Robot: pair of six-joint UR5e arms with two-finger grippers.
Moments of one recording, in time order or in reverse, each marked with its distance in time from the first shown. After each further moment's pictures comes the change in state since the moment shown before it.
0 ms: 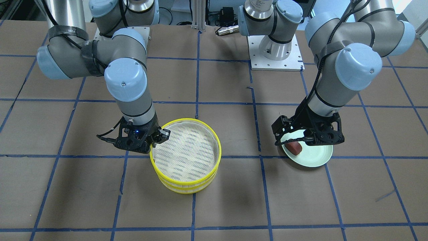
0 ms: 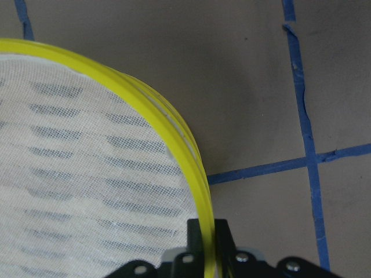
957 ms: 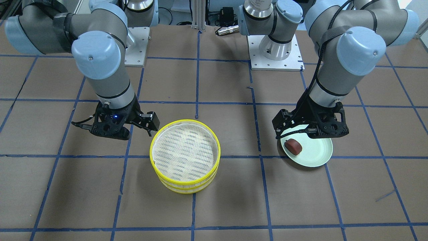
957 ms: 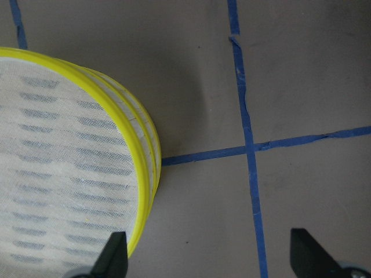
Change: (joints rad) left arm -0.011 0.033 0.012 -0.003 0.004 -0.018; right arm -0.090 -0.113 -0.030 0.164 0.000 -0.128
